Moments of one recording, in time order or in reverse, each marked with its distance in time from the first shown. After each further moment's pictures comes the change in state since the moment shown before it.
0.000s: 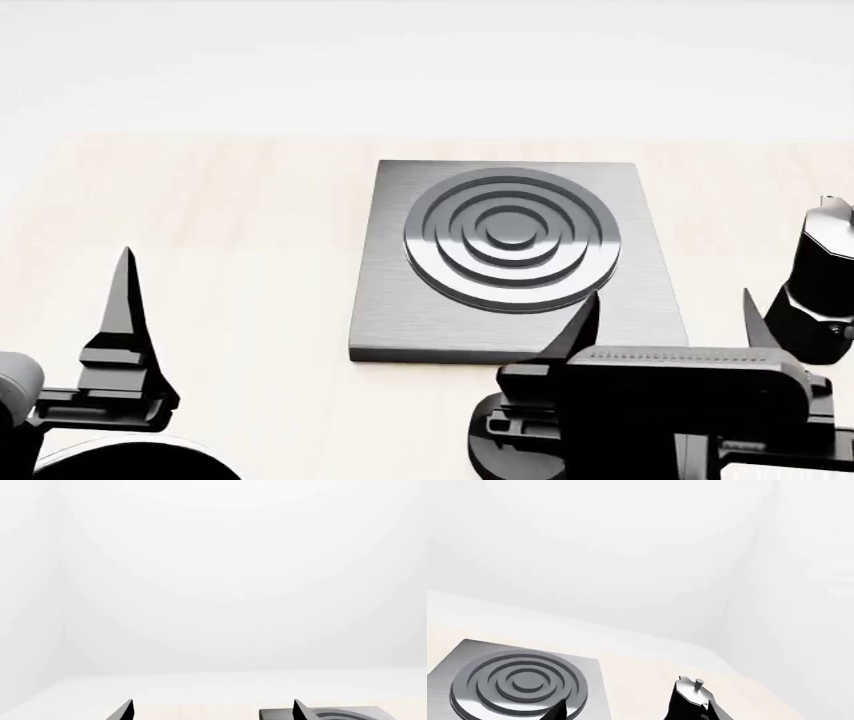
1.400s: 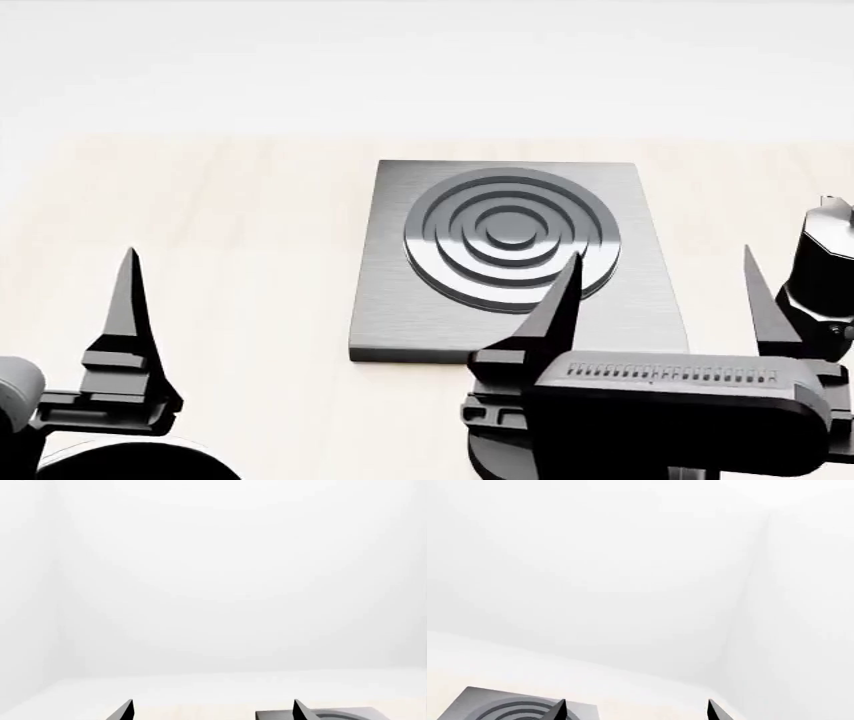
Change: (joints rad) left arm -0.006 -0.014 0.017 0.015 -0.015 0.002 -0.017; right arm 0.056 0.026 -0.067 -0.143 -0.015 0.036 0.045
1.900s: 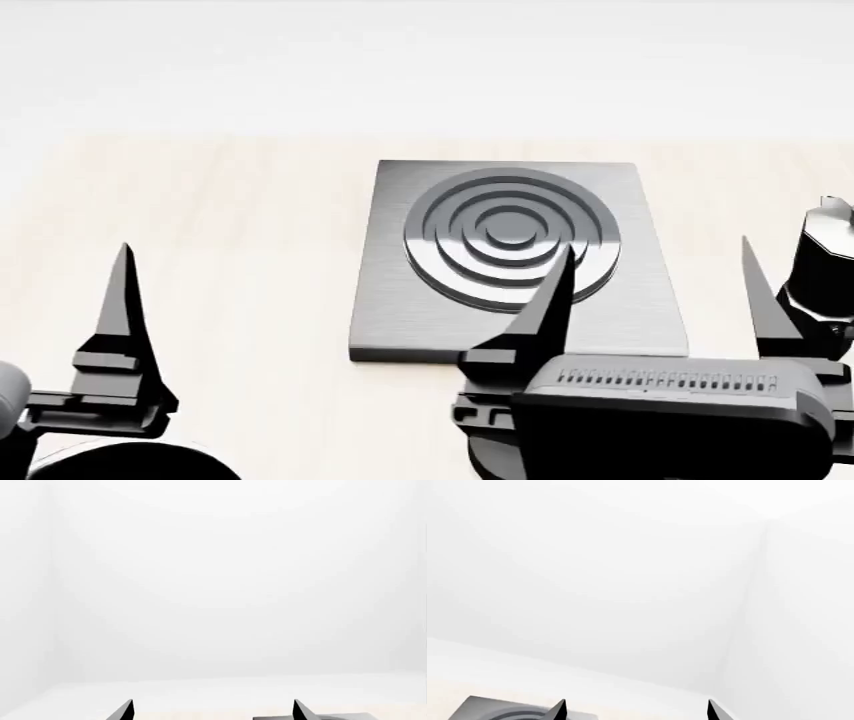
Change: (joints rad) left arm -0.003 -0.010 -0.005 0.036 -0.019 -0.012 -0.012; right arm 0.027 0.004 -0.017 -0.043 0.019 0.035 0.023
